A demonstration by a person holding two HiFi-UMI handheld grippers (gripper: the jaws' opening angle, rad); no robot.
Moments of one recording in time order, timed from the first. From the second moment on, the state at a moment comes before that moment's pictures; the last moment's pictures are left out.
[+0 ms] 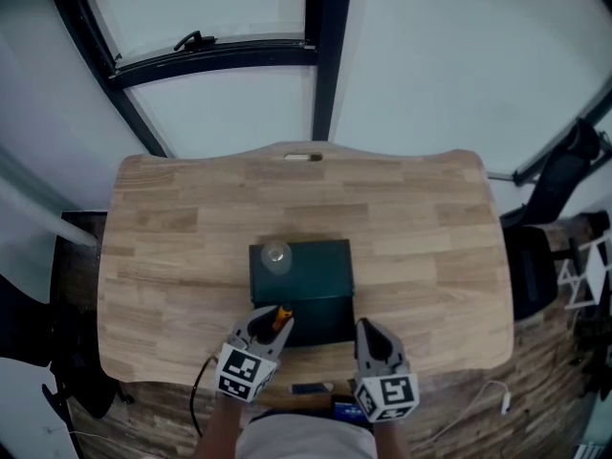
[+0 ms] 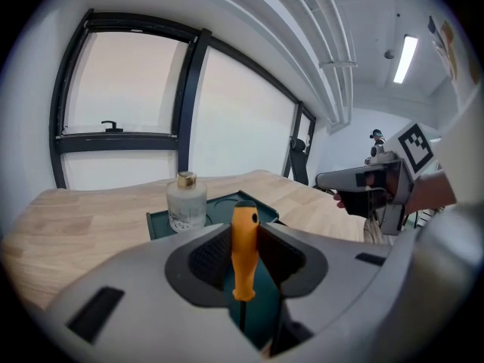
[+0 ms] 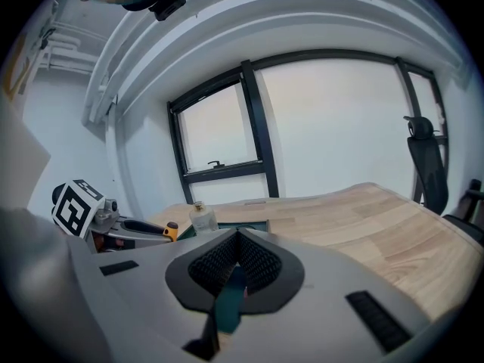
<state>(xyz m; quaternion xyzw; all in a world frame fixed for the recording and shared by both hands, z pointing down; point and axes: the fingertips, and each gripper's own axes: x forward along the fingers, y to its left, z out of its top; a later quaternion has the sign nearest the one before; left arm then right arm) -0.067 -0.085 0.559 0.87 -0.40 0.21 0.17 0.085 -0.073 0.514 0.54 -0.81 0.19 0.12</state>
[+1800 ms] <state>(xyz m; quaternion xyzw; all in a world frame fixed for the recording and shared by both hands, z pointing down) -0.021 -0.067 0.634 0.89 -0.21 0.34 0.21 0.085 -0.086 0.554 0.55 -0.79 0.23 0.15</state>
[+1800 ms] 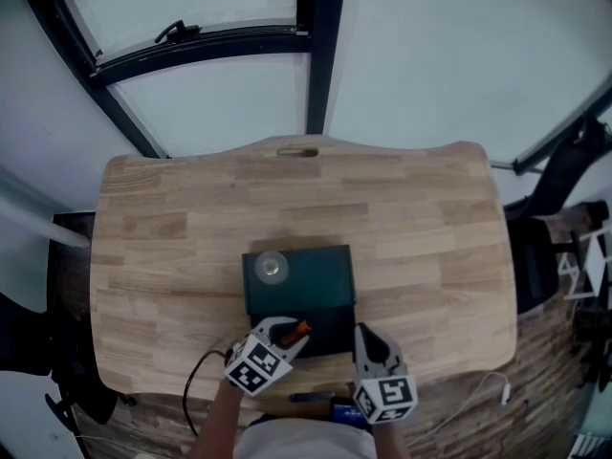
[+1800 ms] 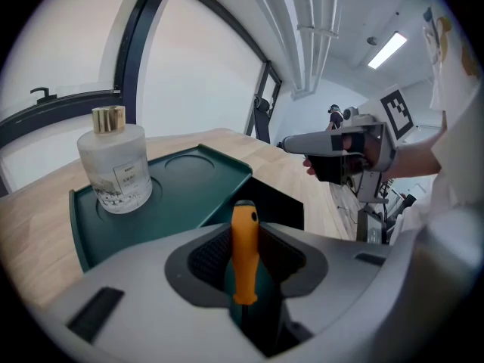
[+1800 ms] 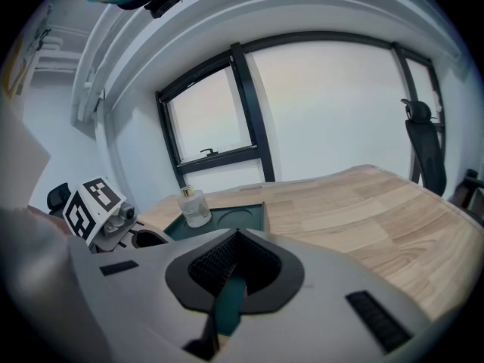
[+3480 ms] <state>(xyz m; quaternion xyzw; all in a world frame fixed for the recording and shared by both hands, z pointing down) 0.004 -0.048 0.677 0.86 -0.13 0.43 0.23 0.097 -0.085 0.588 0.54 -0.78 0.27 0.17</state>
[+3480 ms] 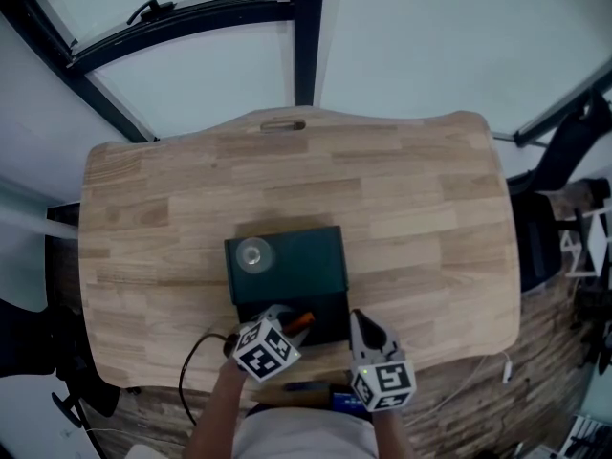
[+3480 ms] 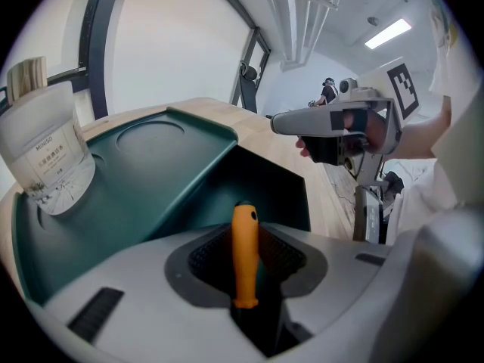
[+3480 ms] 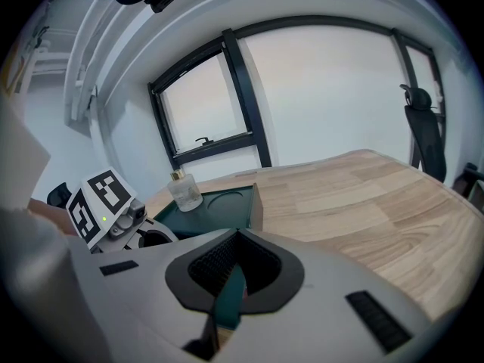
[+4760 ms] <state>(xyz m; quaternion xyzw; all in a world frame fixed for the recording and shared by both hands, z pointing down) 0.008 -0.037 0.690 0.85 -0.10 0.46 0.24 0.102 -0.090 0.600 0.54 -0.77 0.27 0.20</state>
